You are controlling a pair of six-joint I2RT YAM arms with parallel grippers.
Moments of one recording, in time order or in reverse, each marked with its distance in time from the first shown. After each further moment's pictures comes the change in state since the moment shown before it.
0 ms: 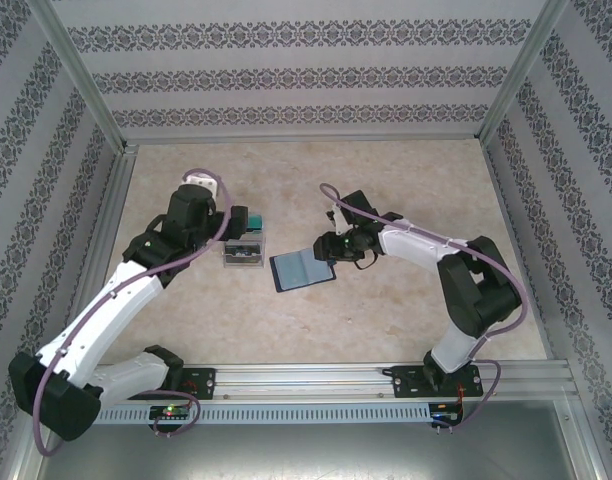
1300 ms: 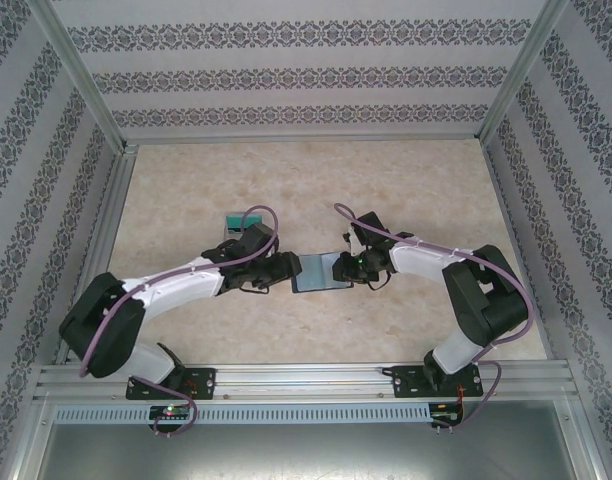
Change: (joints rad) left arm -0.246 0.414 -0.217 0.350 0.440 -0.676; right arm -0.042 -0.086 -0.231 0.048 0.001 0.052
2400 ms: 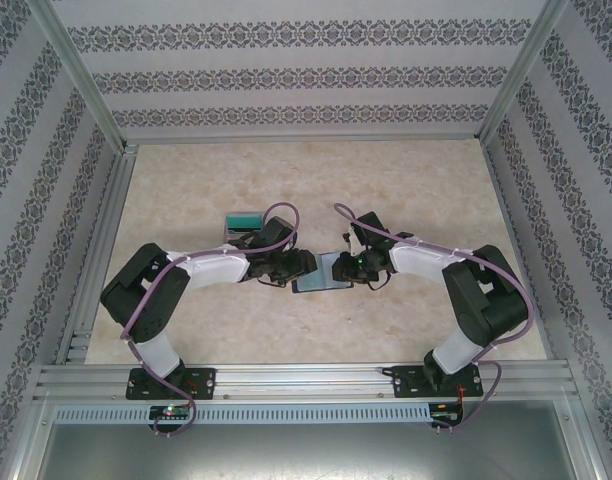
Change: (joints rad) left arm 0.000 0.243 0.123 0.083 0.093 -0.006; right arm 0.000 0.000 0.000 0.002 0.000 0.000
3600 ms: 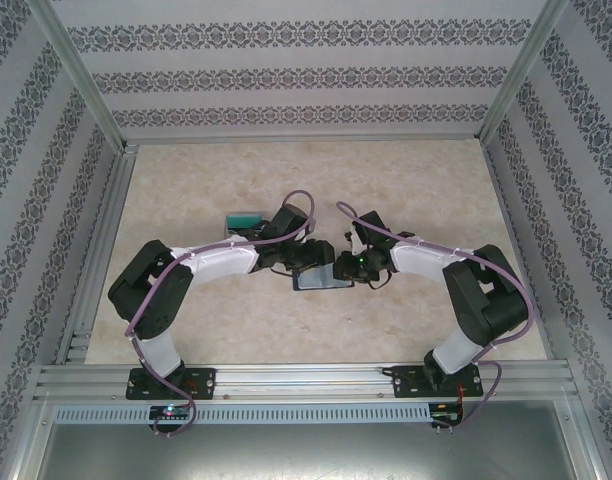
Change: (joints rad) left arm -0.032 0.040 0.157 -0.005 0.115 0.079; right arm -0.020 -0.002 -0.001 0.006 -0.005 0.023
